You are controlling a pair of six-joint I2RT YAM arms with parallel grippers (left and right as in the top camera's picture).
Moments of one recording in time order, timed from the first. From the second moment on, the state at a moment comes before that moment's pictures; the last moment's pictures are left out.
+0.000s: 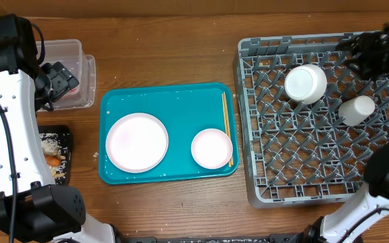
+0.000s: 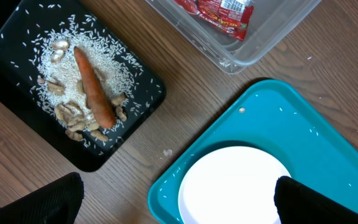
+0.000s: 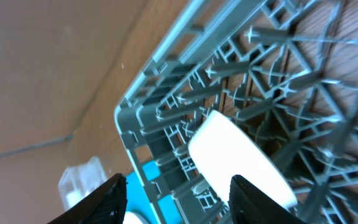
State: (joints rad) left arm 0.27 1.76 1.90 -1.48 -0.15 -0.53; right arm -0.43 1.99 1.92 -1.10 -0.70 0.39
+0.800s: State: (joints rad) left arm 0.27 1.76 1.90 -1.48 -0.15 -0.53; right arm 0.20 1.61 1.98 -1.45 -0.35 0.38
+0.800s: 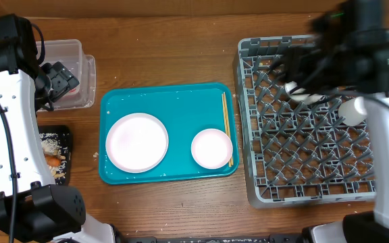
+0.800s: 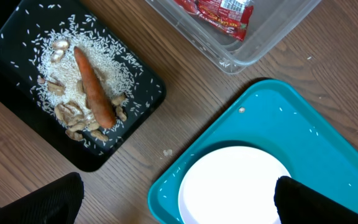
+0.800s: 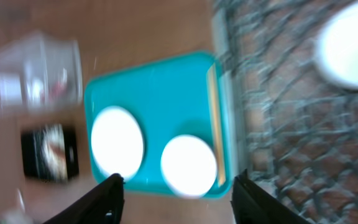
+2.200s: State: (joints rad) left arm 0.27 1.76 1.90 -1.48 -0.15 -0.53; right arm 0.83 1.91 1.29 -0.72 -0.02 0.78
